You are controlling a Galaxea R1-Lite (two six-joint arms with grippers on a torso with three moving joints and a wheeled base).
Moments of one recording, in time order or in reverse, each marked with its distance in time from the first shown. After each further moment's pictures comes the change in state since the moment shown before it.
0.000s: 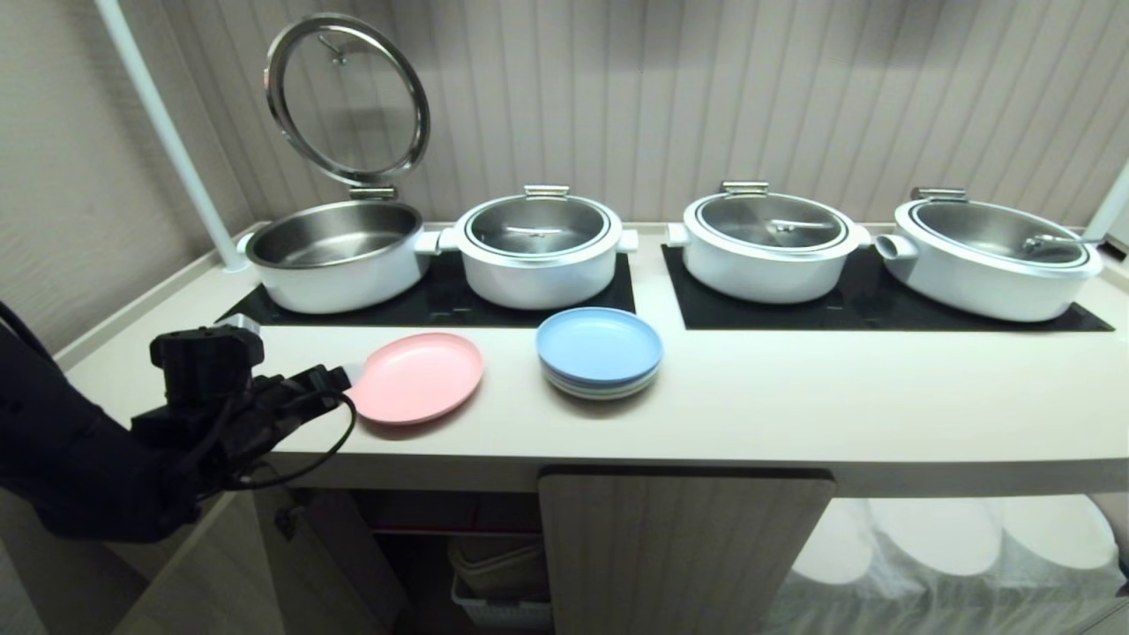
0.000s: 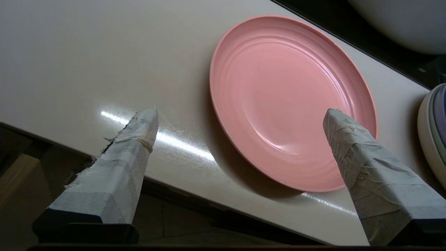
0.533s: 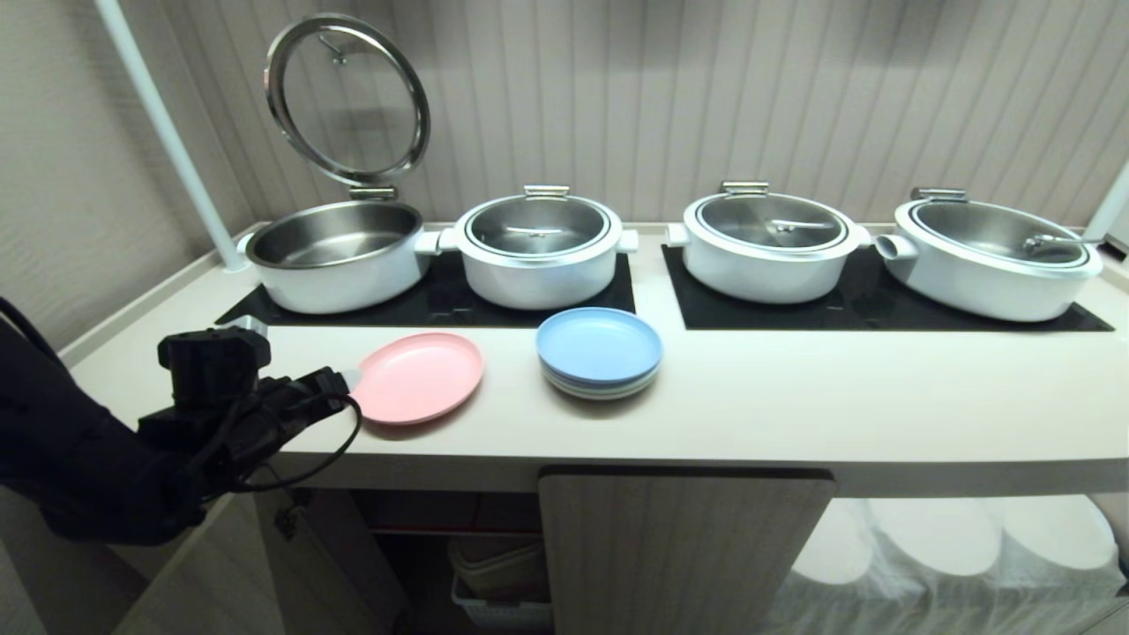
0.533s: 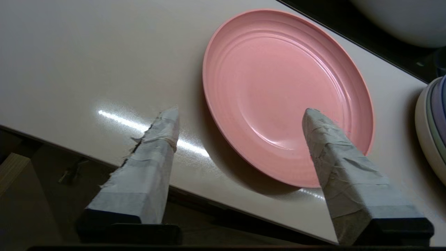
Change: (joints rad) left arm -0.012 0.005 0.000 0.000 -0.002 0.001; right arm 0.000 0.000 0.000 0.000 0.000 0.001
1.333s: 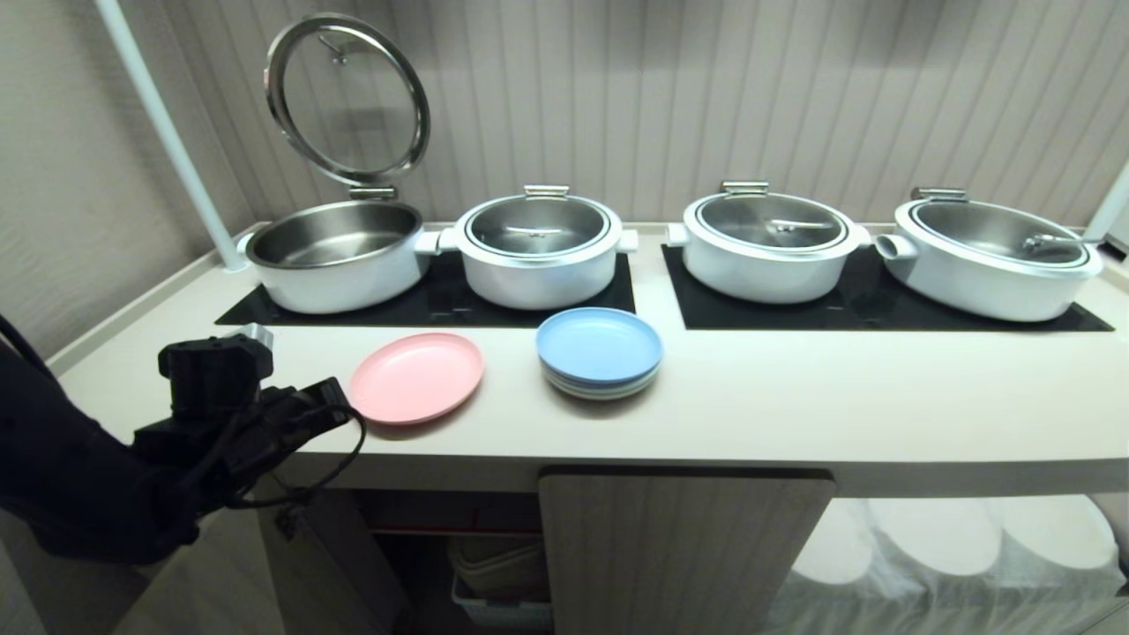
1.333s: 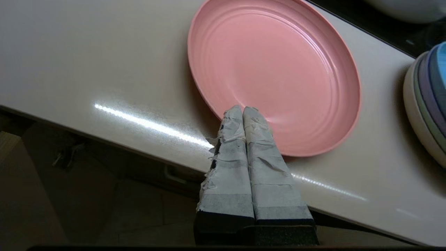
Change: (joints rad) left arm -0.043 -0.047 0.065 -0.001 0.001 0.003; right arm 0.000 0.000 0.000 0.000 0.000 -0.001
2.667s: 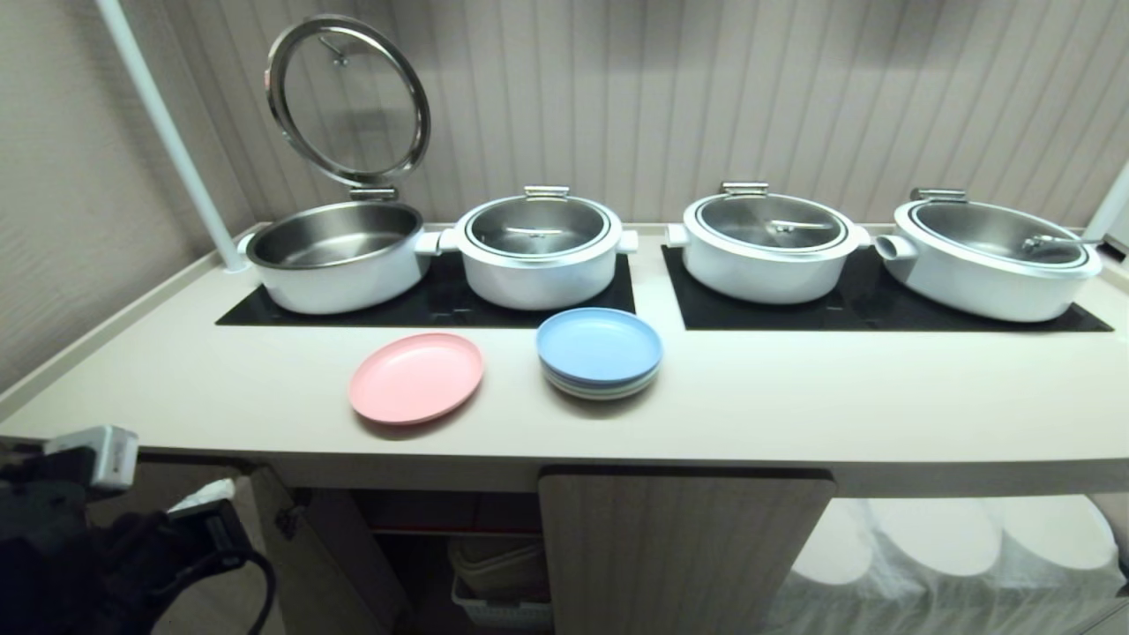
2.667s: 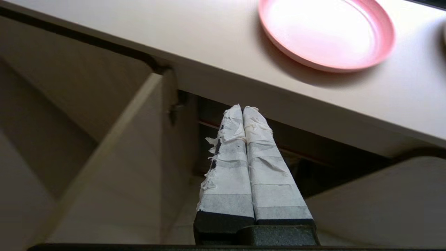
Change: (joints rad) left arm -0.115 -0.493 0.540 -0.100 0.306 0.160; right arm 0.000 0.000 0.000 0.000 0.000 0.000
